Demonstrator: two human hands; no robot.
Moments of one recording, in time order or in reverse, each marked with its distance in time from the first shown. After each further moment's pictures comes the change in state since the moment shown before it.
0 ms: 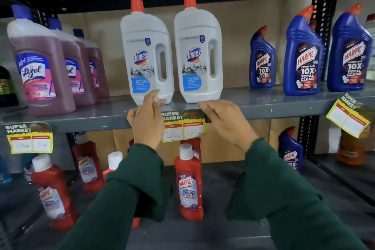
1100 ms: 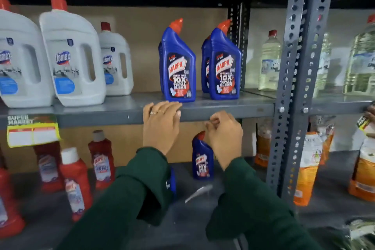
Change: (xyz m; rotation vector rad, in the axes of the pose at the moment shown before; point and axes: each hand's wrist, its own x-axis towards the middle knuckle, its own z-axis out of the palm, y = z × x) left_hand -0.100 0.216 0.238 0.246 -0.133 0.339; right_hand -0.122 0.195 -0.196 -0.106 0.384 0.394
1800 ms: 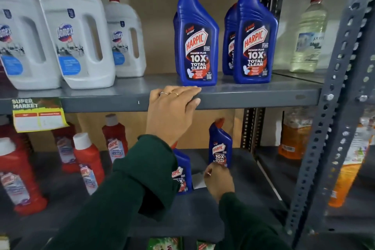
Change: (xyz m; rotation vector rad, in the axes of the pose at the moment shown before) left_hand 0.008 -0.012 -0.012 0.055 -0.050 0.089; right_hand -0.099 0.098 0.123 -0.249 -0.647 0.297
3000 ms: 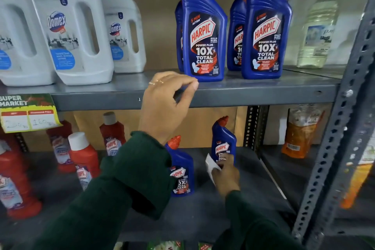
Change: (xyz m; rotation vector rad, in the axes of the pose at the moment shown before) left_hand 0.006 -0.011 -0.011 -0.287 0.211 -0.008; right_hand 0.018 0.017 0.014 0.449 0.159 0.159
